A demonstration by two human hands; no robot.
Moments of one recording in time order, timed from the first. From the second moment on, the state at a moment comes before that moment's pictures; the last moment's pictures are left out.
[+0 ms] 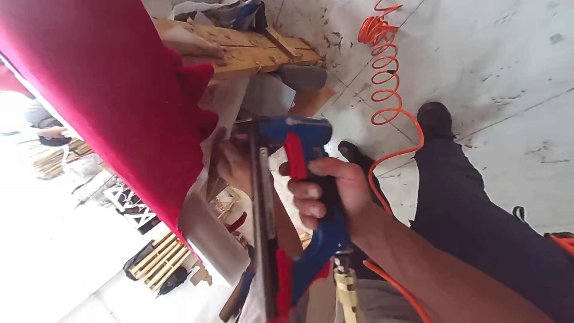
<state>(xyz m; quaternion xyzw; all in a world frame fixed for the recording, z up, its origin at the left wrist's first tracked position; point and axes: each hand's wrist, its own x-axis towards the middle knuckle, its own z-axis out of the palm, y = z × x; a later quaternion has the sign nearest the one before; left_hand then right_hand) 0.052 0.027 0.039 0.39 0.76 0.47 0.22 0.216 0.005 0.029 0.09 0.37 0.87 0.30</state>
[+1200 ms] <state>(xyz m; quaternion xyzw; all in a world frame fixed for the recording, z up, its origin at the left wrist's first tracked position) 0.082 0.093 0.183 0.65 0.73 -0.12 -0.15 0.209 0.062 0.013 0.19 0.38 0.90 0.09</state>
